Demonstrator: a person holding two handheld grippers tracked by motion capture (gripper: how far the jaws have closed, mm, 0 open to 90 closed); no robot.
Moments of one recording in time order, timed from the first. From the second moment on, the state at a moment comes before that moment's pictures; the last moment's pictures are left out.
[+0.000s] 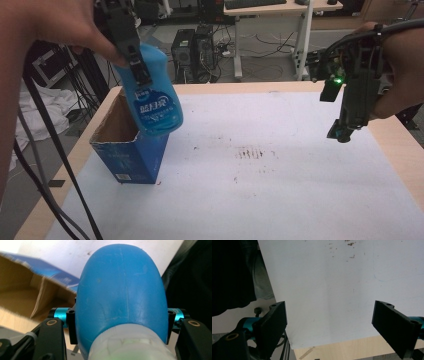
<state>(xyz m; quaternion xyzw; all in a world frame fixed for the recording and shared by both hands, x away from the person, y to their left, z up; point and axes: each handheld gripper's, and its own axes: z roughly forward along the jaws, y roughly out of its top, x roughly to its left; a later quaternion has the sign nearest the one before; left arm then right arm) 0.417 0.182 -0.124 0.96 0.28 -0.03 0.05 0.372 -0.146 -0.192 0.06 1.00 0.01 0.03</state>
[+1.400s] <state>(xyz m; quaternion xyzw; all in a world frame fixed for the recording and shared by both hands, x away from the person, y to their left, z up) 0.450 0.246 -0.217 0.94 0.34 -0.03 -0.02 0.378 -0.136 -0.199 0.06 1.00 0.00 0.02</state>
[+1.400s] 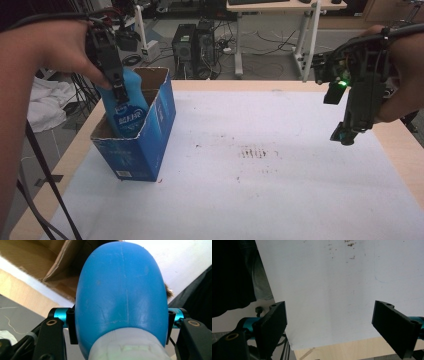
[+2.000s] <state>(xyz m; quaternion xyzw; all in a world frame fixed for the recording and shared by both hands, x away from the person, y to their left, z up) 0.447 0.245 -0.276 0.95 0.30 -0.03 -0.02 0.377 -0.137 -0.199 0.06 1.00 0.00 0.02</state>
